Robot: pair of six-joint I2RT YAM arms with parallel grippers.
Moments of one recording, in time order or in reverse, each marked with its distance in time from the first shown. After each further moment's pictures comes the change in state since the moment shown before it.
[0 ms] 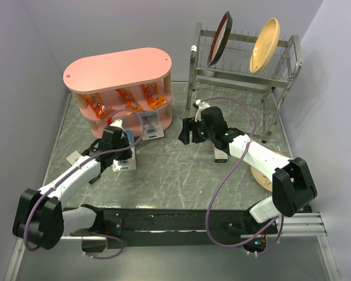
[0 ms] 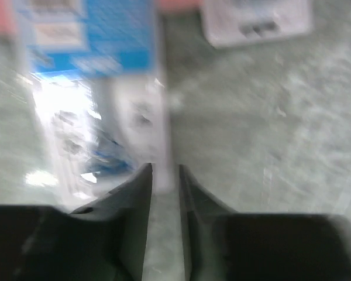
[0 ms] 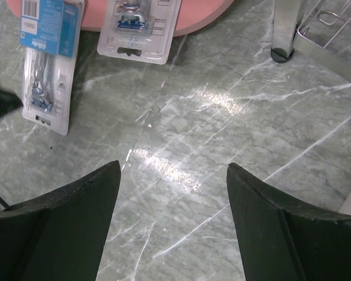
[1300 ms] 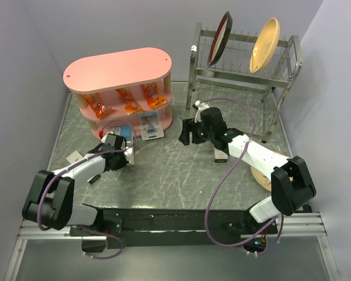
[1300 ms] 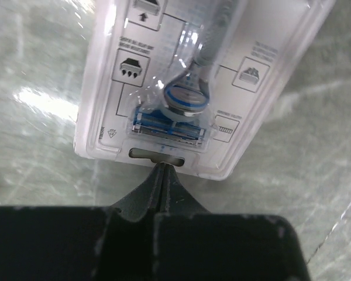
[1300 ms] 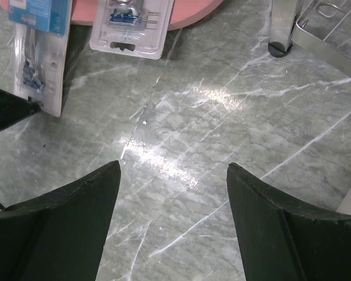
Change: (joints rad) left arm 0.043 0.161 -0.088 -0.002 -0.098 -0.258; right arm 0.000 0.012 -0.005 -0.002 0.005 -0.007
